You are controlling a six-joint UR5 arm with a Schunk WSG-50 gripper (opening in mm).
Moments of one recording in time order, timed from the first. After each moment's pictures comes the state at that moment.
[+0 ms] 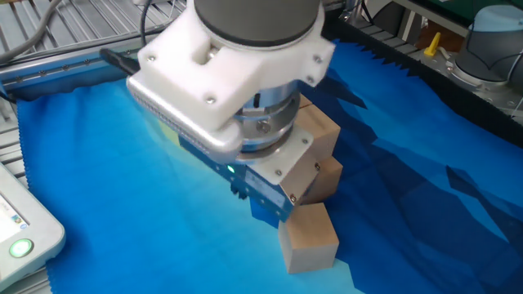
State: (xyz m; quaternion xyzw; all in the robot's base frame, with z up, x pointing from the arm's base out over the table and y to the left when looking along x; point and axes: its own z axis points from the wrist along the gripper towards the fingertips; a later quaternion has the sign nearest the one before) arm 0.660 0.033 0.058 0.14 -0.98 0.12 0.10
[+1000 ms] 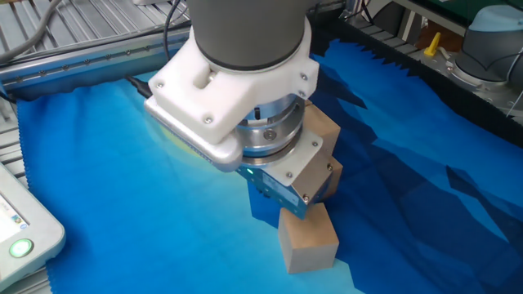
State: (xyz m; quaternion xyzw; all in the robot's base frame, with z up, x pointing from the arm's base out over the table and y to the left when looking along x) arm 0.629 0.042 0.044 0.13 -0.98 0.09 0.14
